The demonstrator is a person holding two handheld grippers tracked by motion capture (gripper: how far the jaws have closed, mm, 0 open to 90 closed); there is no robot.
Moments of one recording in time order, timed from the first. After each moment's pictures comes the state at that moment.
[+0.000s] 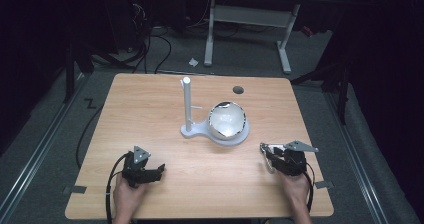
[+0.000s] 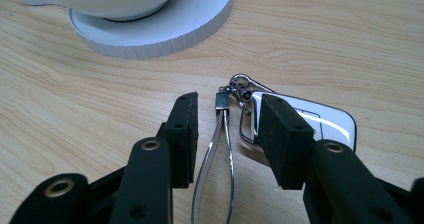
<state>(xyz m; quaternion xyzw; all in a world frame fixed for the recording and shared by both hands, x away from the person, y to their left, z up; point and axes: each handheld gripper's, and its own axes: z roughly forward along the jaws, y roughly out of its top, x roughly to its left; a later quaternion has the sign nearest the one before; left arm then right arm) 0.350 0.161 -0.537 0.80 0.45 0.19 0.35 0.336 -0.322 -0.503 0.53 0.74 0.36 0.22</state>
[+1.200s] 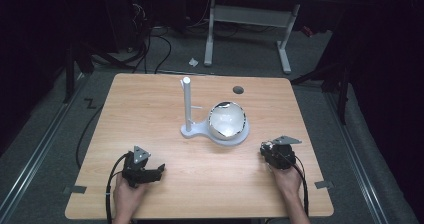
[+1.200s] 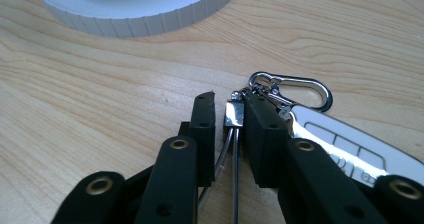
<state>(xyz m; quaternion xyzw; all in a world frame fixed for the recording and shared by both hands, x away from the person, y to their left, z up) 0.350 0.161 -0.537 0.80 0.45 0.19 0.35 0.368 -0.306 -0.523 0.51 0.77 0.31 0.21</state>
